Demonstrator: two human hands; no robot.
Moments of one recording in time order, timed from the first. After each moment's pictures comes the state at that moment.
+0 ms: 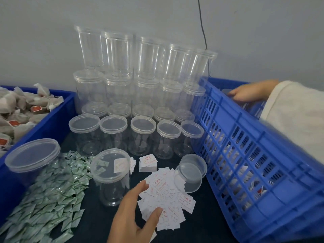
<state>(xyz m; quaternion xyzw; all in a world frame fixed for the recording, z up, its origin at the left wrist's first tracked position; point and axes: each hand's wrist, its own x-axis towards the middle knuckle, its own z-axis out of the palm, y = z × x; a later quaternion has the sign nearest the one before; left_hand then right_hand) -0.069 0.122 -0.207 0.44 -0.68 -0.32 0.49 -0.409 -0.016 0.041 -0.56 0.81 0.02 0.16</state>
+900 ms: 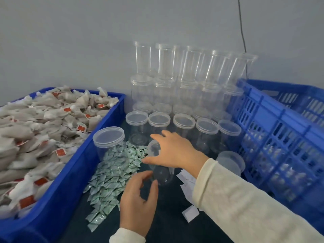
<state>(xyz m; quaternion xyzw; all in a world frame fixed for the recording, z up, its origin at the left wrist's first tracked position) 0.009 0.135 -0.193 0.51 -0.61 -0.18 0.58 -0.109 0.037 -0.101 -0.79 0.61 -0.02 0.07</state>
